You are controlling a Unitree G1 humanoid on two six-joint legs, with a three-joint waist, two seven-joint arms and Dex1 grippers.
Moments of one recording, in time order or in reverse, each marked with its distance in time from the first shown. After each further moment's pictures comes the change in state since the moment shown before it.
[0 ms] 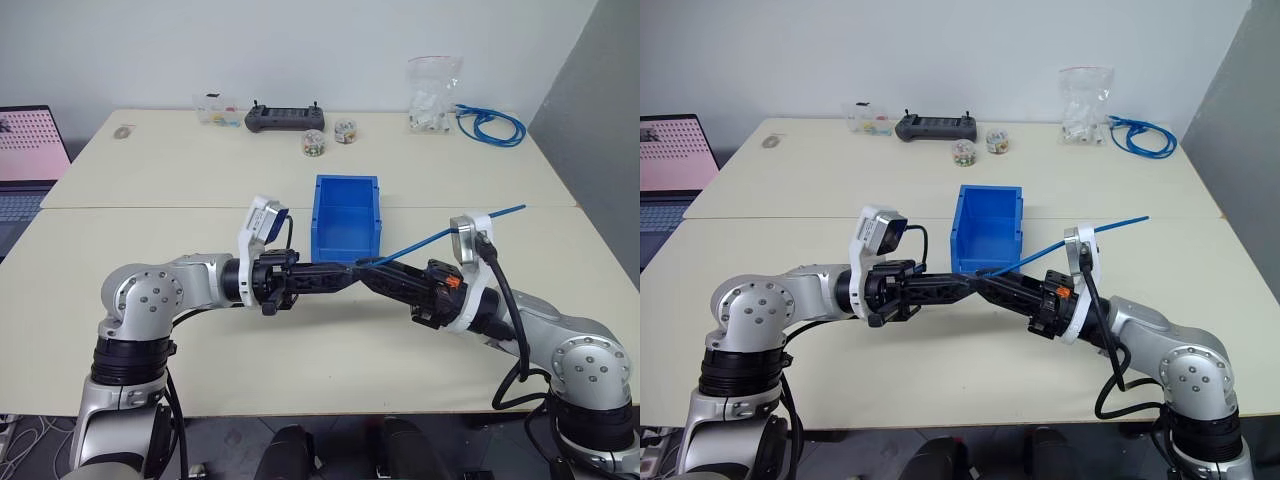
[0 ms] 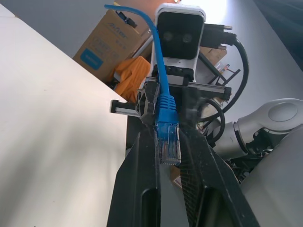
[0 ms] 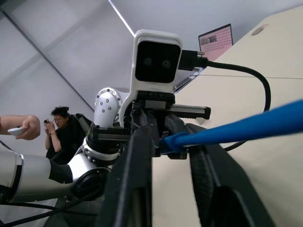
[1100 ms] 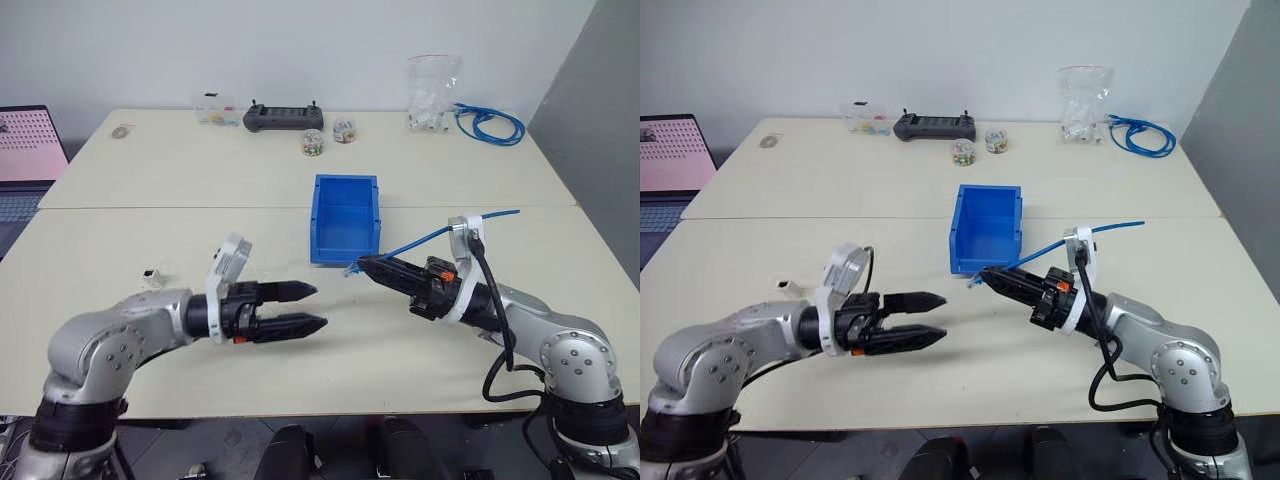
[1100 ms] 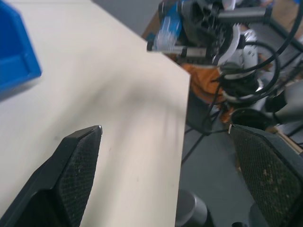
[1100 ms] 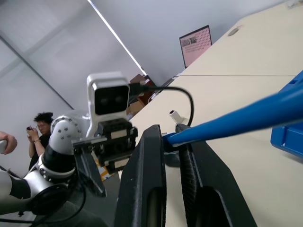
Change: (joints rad) left arm 0.468 0.181 0.122 -0.300 0.189 -0.278 0.045; right arm -0.005 -0.001 0.058 0.087 -0.138 -0.079 0.064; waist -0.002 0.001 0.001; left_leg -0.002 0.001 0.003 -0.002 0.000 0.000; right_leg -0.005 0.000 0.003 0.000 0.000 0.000
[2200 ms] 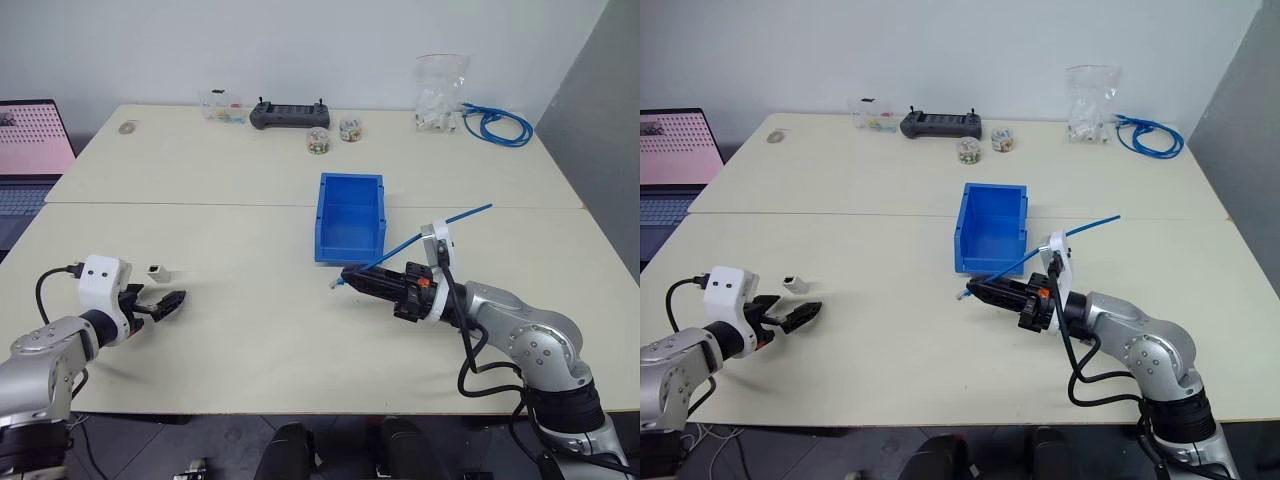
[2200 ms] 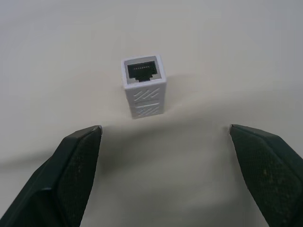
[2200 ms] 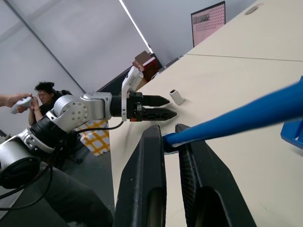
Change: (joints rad) left arm -0.036 0.049 0.141 0.603 0.600 -0.332 0.347; right arm -0.042 0.034 0.091 0.082 -0.242 -0.034 0.175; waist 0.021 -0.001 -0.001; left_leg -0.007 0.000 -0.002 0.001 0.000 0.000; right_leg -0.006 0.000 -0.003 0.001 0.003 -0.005
